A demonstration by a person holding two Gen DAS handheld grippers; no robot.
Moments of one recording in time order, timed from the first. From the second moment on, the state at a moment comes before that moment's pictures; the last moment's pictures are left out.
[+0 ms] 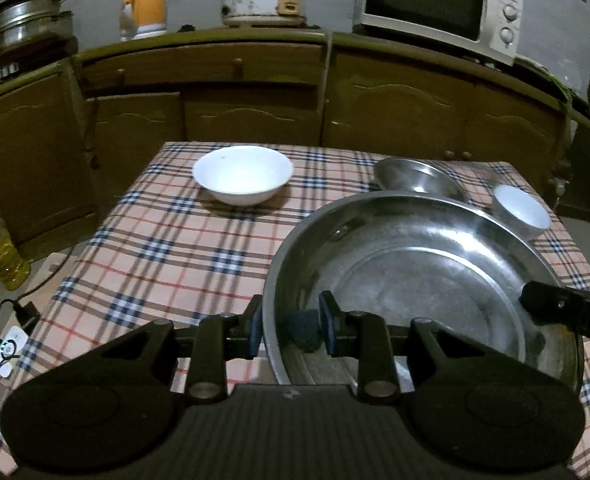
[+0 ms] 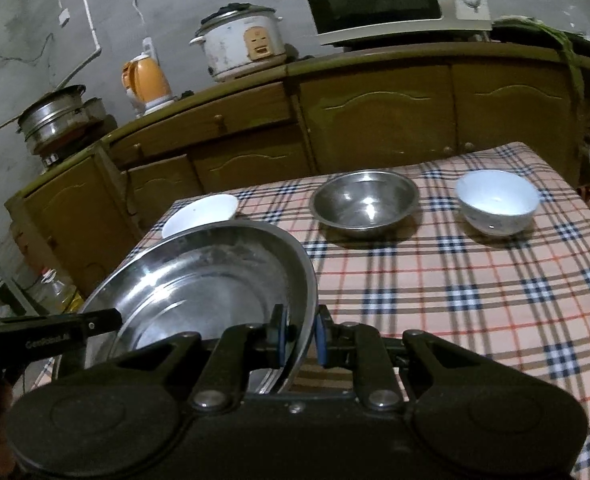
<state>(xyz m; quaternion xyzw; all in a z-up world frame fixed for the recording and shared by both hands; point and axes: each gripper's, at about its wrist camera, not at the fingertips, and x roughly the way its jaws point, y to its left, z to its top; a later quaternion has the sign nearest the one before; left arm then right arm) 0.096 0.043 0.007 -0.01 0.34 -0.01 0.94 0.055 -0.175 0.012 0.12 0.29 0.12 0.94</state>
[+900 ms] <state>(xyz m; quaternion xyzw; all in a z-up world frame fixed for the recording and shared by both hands) 0.131 0.120 -0.023 0.01 0.36 0.03 0.93 0.096 -0.079 -0.026 0.09 0.31 0.14 0.94</state>
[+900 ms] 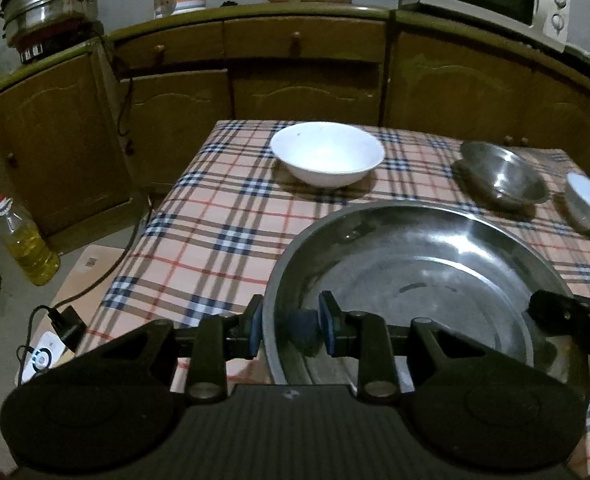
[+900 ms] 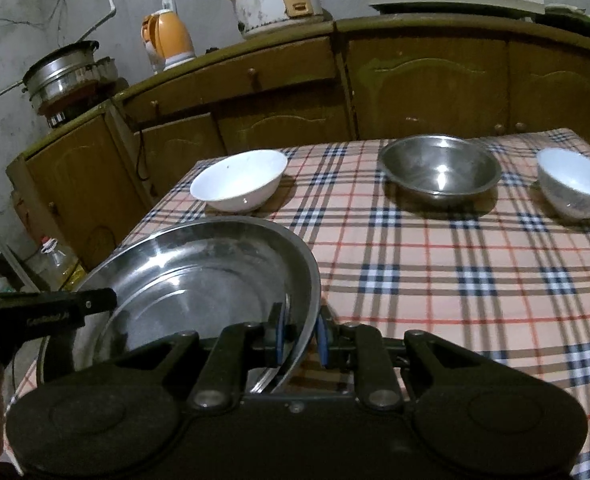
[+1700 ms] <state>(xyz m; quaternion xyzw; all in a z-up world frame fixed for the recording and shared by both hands) 0.171 0.172 -0.075 -0.02 0.37 0.05 0.93 0.141 -0.019 -0.078 0.06 0.32 0.14 0.93</state>
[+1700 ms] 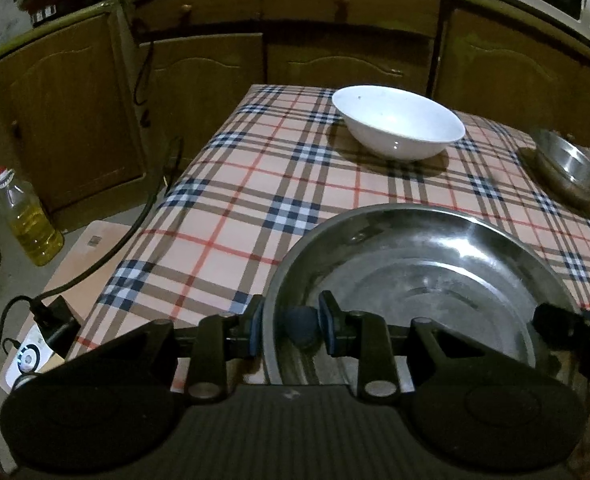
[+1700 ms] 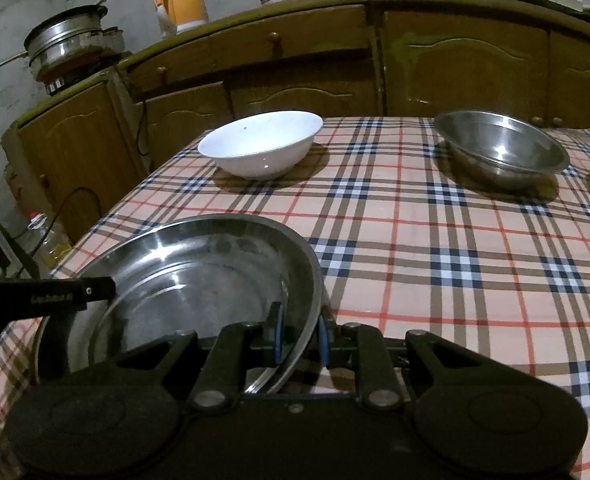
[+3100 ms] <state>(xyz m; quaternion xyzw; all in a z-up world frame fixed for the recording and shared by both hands) 0.171 -0.027 0.003 0.00 0.33 -0.05 0.94 0.119 -0.260 -0.007 0.11 0.27 0.03 0.96</state>
